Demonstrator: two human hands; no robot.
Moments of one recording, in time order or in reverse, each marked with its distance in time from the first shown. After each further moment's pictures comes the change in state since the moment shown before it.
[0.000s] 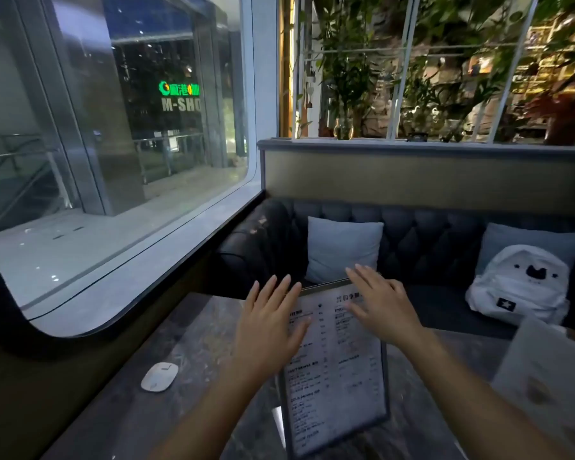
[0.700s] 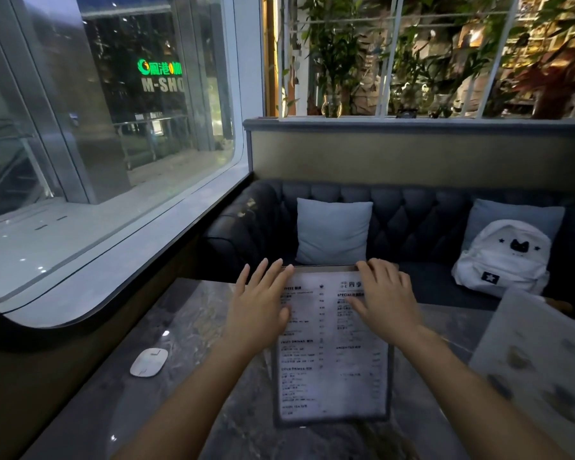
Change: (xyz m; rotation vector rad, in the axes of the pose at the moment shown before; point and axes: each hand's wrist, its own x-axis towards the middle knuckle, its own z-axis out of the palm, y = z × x) left_hand 0.010 -0.005 0.020 0.043 -0.058 0.048; right_hand -0.032 -0.002 -0.001 -0.123 0.102 0.141
